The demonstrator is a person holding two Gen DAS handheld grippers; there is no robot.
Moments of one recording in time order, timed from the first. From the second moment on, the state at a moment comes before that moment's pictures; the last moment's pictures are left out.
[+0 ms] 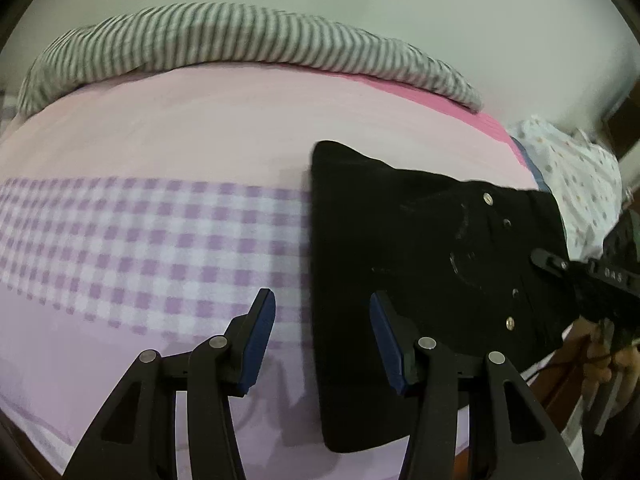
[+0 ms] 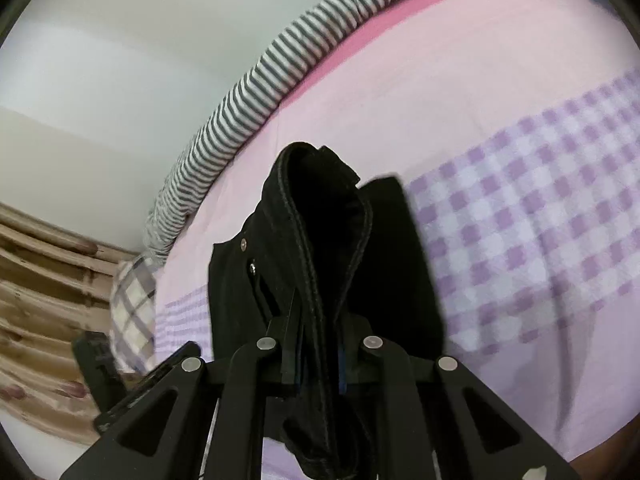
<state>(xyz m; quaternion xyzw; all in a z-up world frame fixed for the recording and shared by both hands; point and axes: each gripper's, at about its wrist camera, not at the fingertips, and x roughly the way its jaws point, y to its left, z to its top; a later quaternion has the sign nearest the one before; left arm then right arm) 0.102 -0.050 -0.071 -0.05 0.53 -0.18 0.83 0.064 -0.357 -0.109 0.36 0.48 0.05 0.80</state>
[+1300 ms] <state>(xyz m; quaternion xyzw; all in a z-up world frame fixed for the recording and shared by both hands) 0.052 -0.057 -0.069 0.02 0.53 -0.26 0.81 0.006 -0.377 -0.079 0.32 0.46 -0.04 0.83</state>
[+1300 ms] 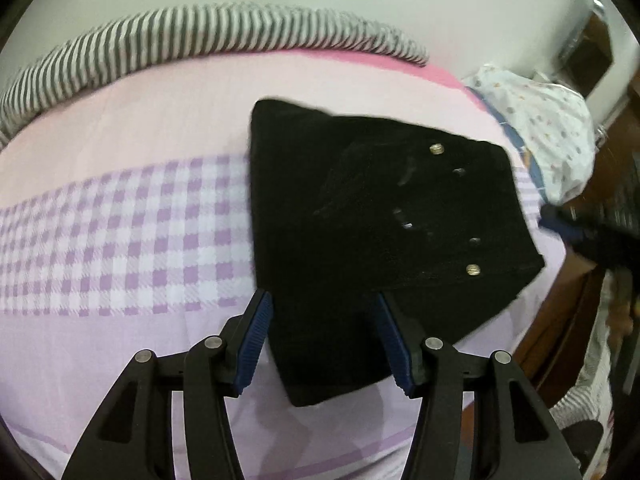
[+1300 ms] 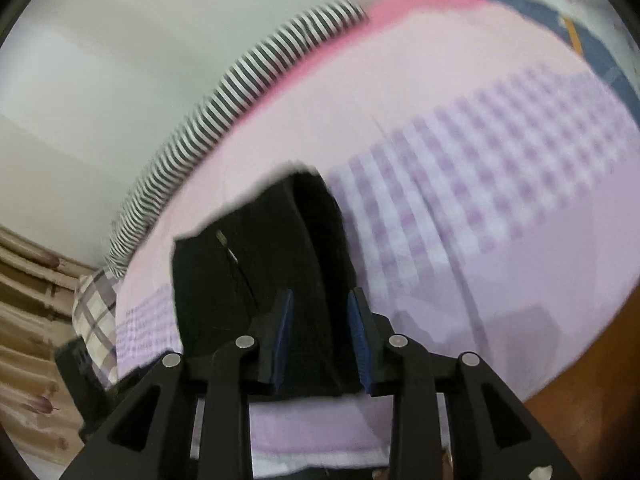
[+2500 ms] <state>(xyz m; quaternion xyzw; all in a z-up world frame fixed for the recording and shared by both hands) 0.113 -0.005 -0.116 -0.17 0.61 -0.26 0.73 0.031 -0.397 -0.145 0.38 0.53 0.09 0.75</state>
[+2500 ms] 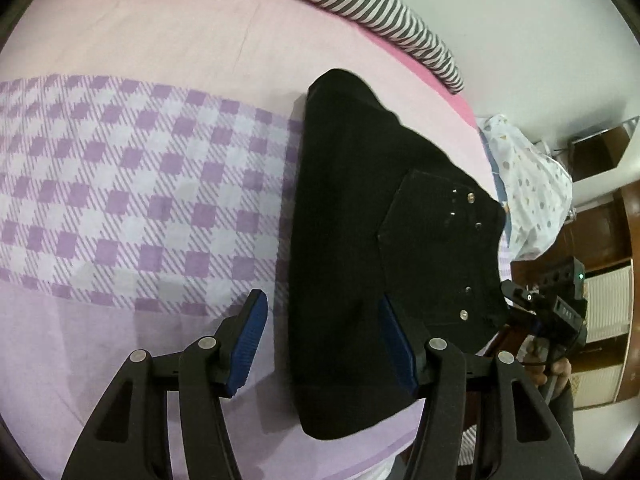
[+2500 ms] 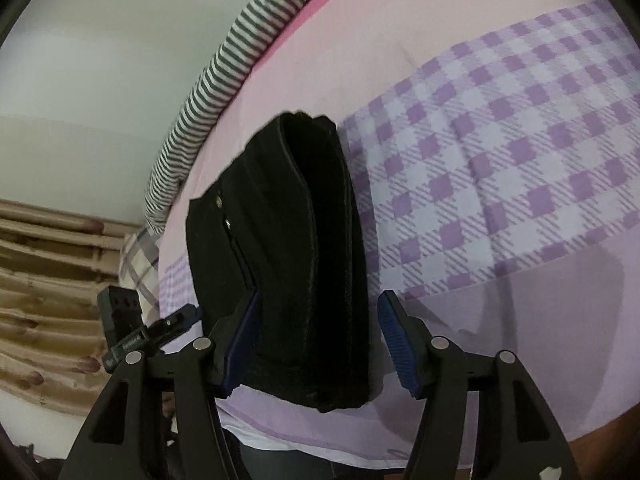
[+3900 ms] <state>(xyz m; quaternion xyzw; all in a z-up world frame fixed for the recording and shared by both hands) 0.122 -0.048 -0.083 -0.04 0.57 -0.22 0.79 0.065 -0.310 -0.118 0.33 0.52 0.08 0.78</state>
